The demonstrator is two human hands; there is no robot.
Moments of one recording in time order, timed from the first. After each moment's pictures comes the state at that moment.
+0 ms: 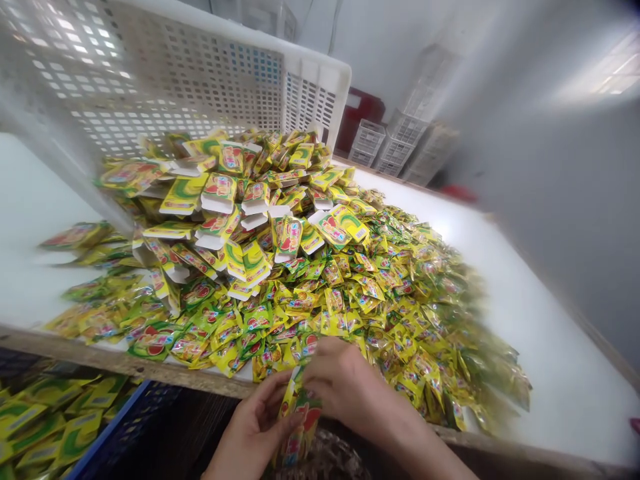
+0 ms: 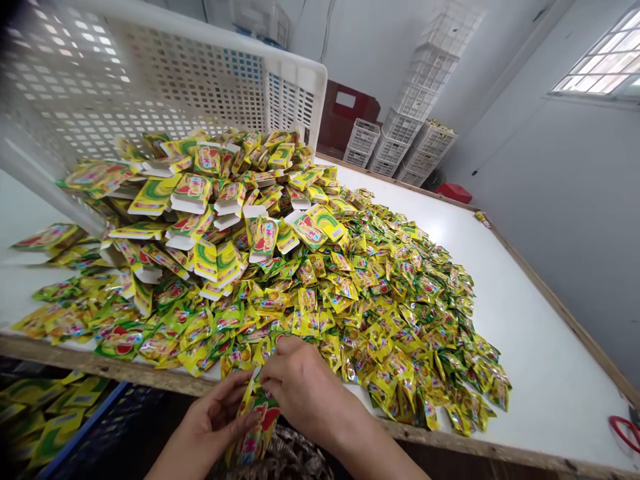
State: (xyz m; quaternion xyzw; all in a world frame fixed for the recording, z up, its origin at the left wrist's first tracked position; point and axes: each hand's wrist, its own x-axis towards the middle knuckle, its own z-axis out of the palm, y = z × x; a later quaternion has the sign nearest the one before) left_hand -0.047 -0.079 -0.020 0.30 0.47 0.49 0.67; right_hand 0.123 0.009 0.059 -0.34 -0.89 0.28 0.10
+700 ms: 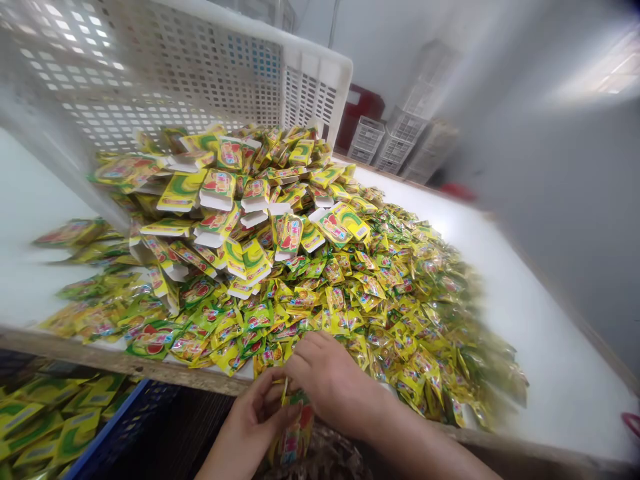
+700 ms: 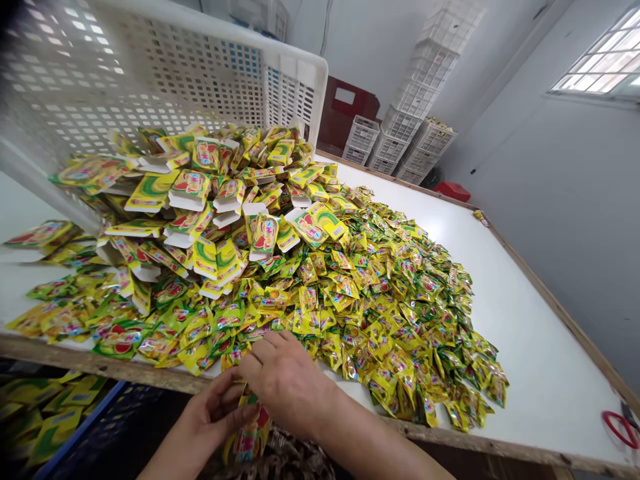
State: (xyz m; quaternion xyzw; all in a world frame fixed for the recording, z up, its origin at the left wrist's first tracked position) left_hand -0.048 -0.074 -0.002 0.27 0.48 0.49 0.68; right_hand 0.096 0.010 0.060 -0.25 -0.96 0.14 0.07
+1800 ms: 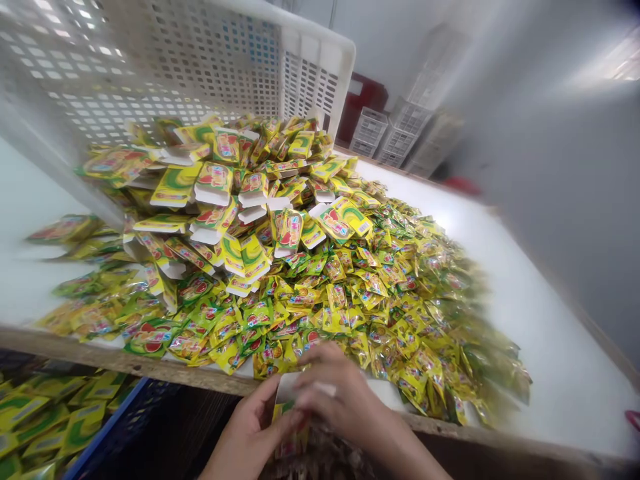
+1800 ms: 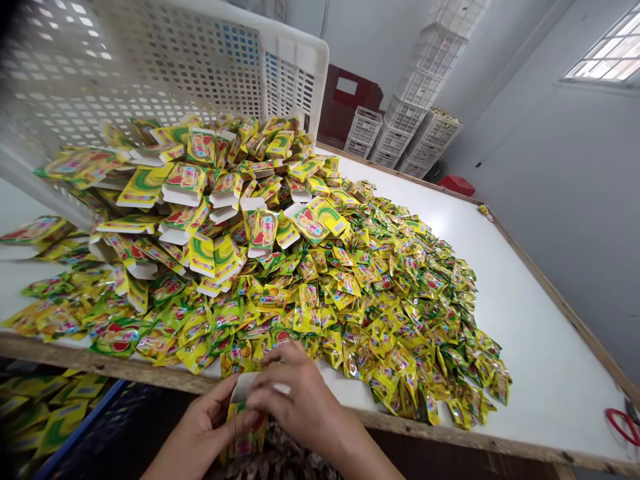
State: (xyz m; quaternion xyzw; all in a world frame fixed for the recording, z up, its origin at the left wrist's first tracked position) left_hand -0.053 -0.077 -0.013 0.33 0.52 0.44 0.65; right_hand 0.120 -0.008 0.023 -0.38 -0.76 0.47 0.23
